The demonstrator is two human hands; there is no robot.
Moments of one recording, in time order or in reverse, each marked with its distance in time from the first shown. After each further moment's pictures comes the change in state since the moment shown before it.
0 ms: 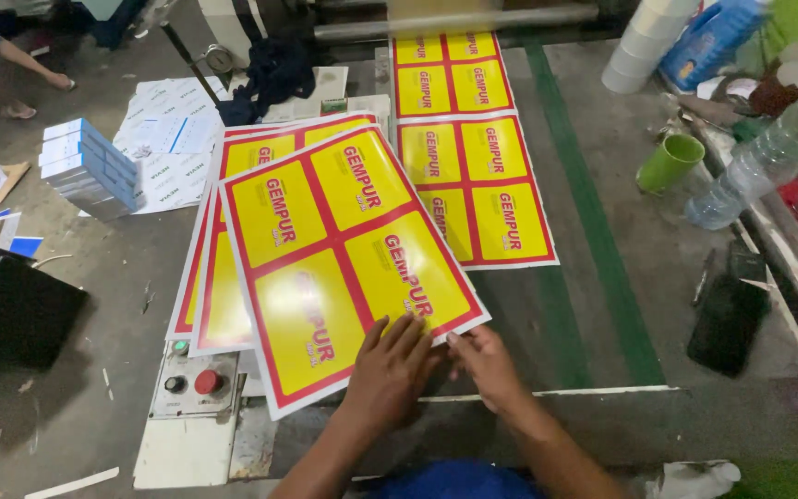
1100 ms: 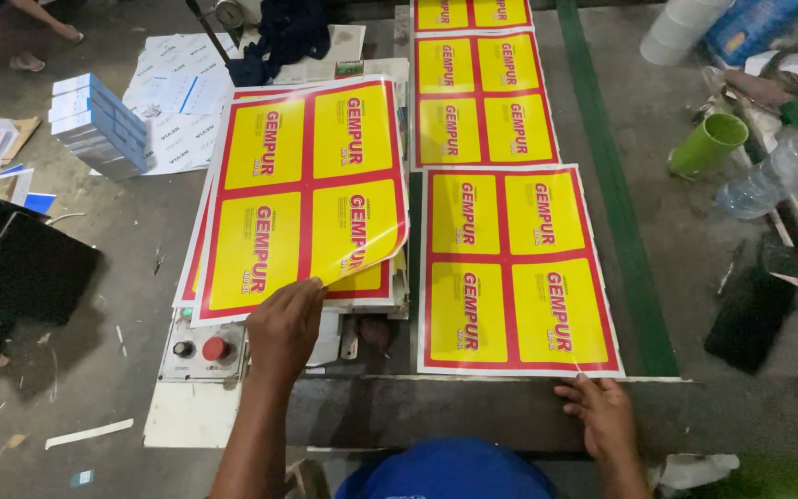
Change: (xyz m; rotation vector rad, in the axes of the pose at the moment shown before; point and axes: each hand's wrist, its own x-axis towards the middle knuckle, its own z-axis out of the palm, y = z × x) left_hand -0.038 -0.098 -0.052 0.117 0.295 -0.313; right_hand -0.100 0.022 -0.156 -0.036 0.586 0.186
